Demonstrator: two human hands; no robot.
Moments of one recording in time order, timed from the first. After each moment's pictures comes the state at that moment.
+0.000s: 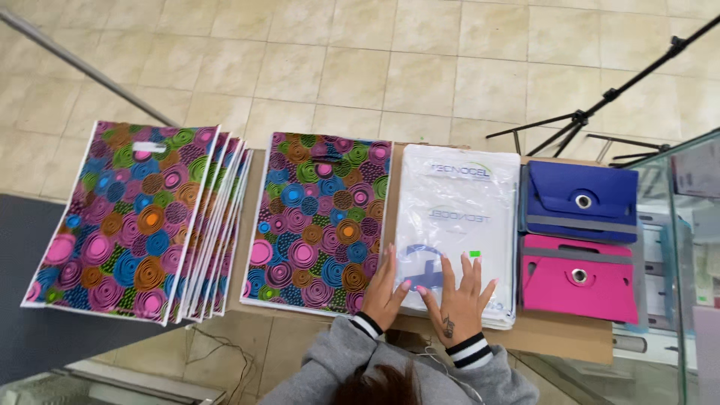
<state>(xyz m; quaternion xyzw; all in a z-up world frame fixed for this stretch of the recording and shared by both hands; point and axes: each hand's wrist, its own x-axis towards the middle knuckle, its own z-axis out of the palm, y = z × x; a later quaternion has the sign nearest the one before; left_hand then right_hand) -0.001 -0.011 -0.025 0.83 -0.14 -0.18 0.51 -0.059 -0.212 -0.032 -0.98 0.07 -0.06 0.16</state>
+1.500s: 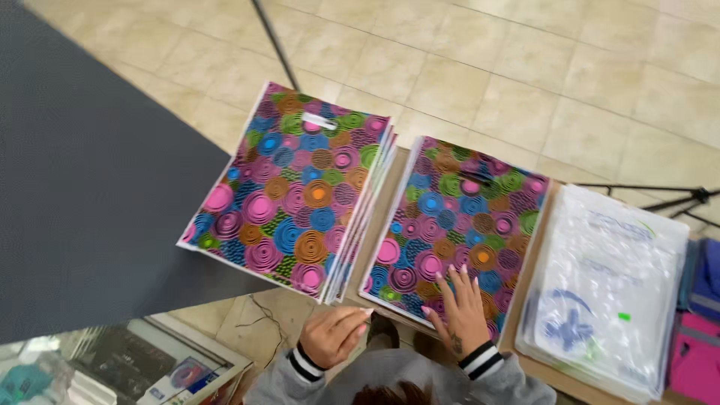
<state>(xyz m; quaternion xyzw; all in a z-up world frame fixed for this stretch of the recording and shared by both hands) -0.060 0.390 0.071 0.89 -0.24 0.23 0.32 -0.008 0.043 -0.034 -0.95 -0.22 -0.02 0.20</state>
